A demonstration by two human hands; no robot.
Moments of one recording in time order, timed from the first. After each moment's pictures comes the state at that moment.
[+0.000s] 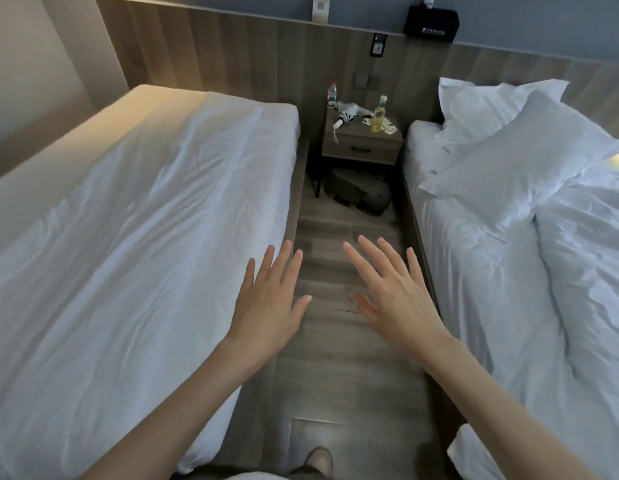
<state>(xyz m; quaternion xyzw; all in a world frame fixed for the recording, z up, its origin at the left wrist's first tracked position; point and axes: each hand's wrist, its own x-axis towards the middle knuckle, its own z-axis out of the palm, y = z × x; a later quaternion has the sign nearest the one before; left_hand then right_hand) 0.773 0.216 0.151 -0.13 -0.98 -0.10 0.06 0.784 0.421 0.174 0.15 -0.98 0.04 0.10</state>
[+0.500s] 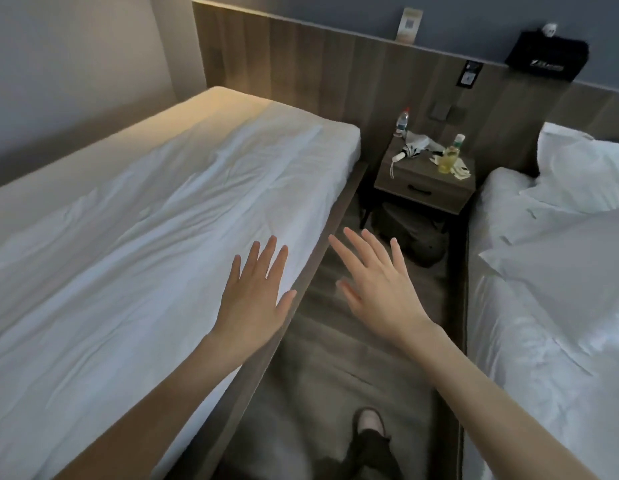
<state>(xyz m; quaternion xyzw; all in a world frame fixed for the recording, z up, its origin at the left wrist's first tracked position) 0.557 0.298 0.137 0.03 -1.00 -0.05 0.07 0.501 0.499 0.174 0.31 -0.95 0.05 0.09</state>
